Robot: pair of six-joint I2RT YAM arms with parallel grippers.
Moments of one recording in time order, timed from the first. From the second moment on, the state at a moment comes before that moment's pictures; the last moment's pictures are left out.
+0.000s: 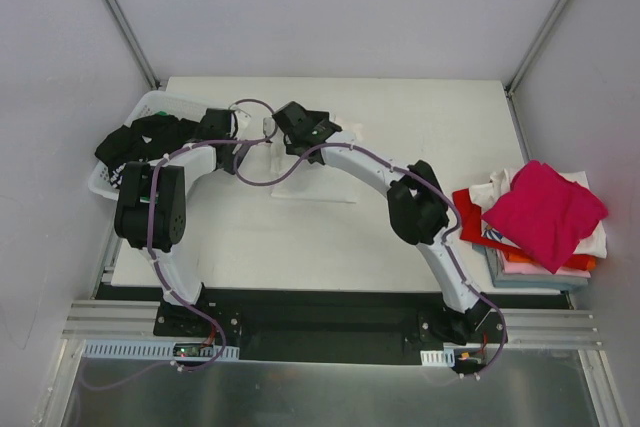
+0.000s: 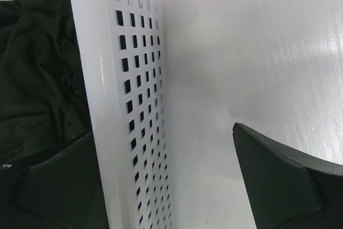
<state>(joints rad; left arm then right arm) -0.11 1.81 1.10 -0.14 -0.27 0.47 0.84 2.31 2.07 -0.62 0.59 -0.91</state>
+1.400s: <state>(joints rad) -0.11 1.58 1.01 -0.11 -0.26 0.47 0.81 2.21 1.88 -0.48 0.65 -0.84</state>
